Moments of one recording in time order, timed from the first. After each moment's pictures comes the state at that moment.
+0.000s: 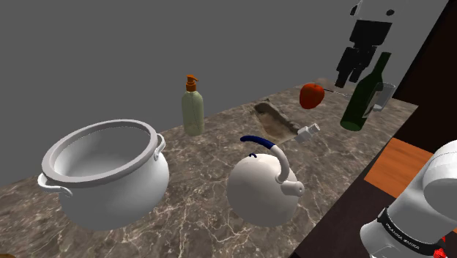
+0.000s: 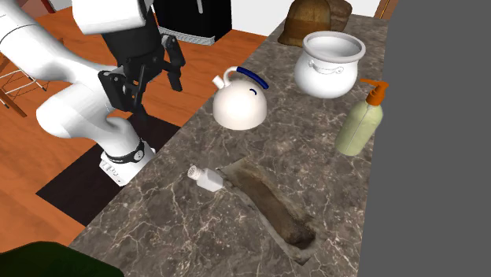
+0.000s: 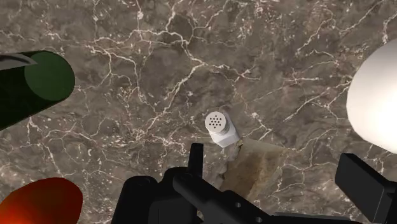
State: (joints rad) arm -0.02 -0.80 -0.04 -2.34 0.00 1.55 -0.03
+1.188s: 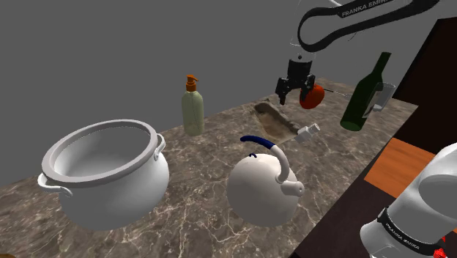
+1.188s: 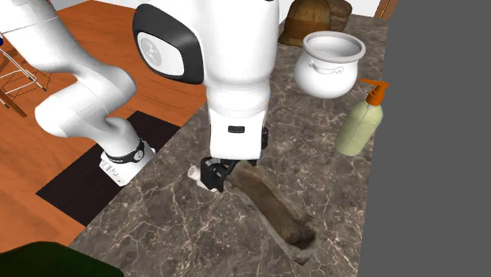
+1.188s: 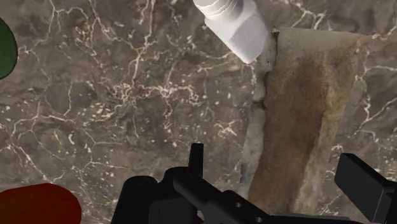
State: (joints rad) arm -0.10 -0.26 0.06 -2.24 -0.04 1.95 0.31
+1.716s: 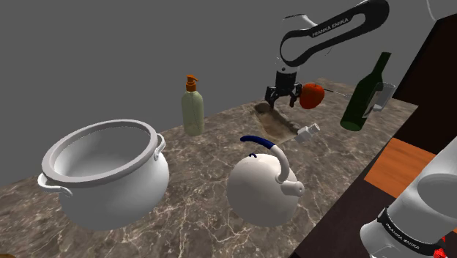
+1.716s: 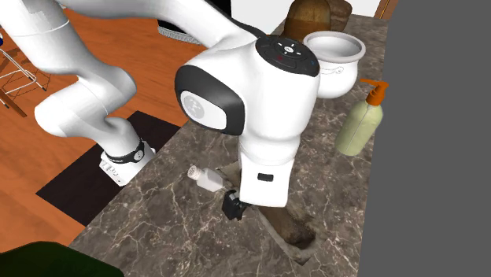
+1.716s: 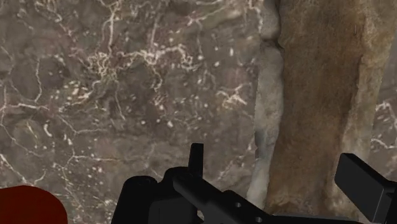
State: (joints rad) arm -0.12 -0.04 0.06 -2.14 -0.08 2.05 0.42
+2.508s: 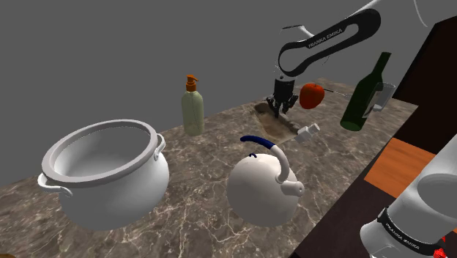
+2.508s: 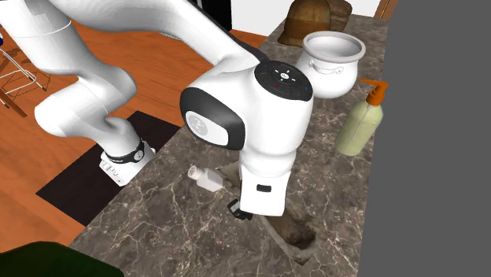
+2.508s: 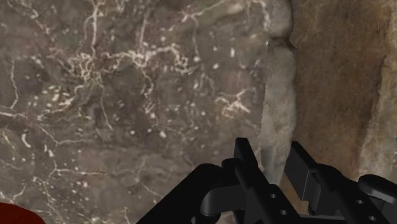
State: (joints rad) arm -0.13 -0.01 0.06 -2.18 -0.08 2.13 0.43
